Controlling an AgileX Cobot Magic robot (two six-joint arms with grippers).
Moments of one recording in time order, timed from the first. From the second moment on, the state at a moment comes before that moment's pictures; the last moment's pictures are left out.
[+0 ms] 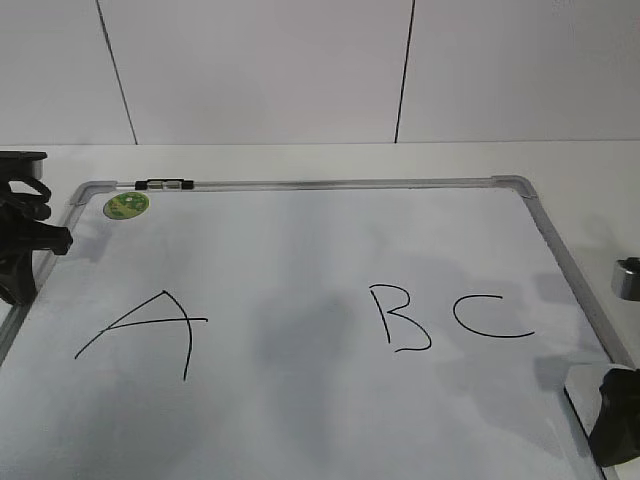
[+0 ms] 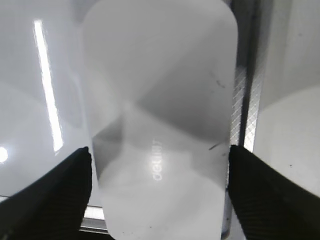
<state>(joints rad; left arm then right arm) -0.06 1.95 -1.24 -0.01 0.89 -0.04 0.09 1.37 -0.62 0.20 0.86 -0.07</state>
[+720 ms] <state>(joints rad) -0.06 1.95 -1.24 -0.01 0.89 -0.04 0.09 1.37 -0.62 0.20 0.87 -0.07</state>
